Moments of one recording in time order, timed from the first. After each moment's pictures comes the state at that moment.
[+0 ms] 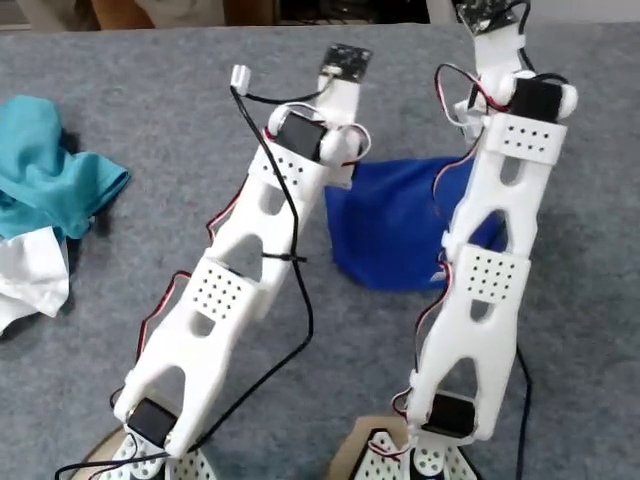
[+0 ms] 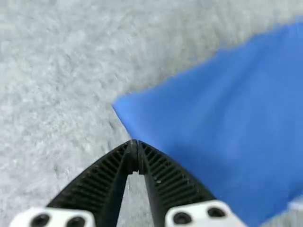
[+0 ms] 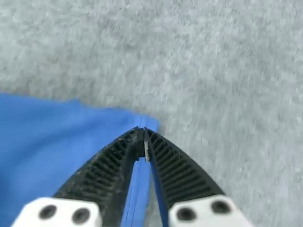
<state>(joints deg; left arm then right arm) 26.8 64.4 -93.5 99.1 -0.2 10.5 58.9 -93.1 100.8 24.4</state>
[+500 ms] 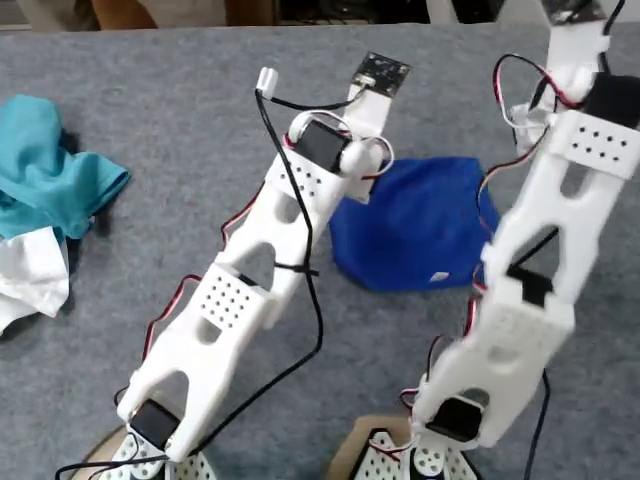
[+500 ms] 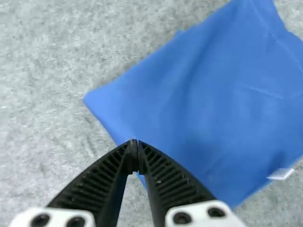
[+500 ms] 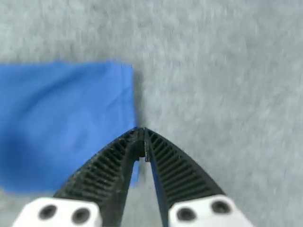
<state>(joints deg) 29.4 62.2 -93.5 100.2 -2.6 18.5 25.5 -53.7 101.3 21.3</state>
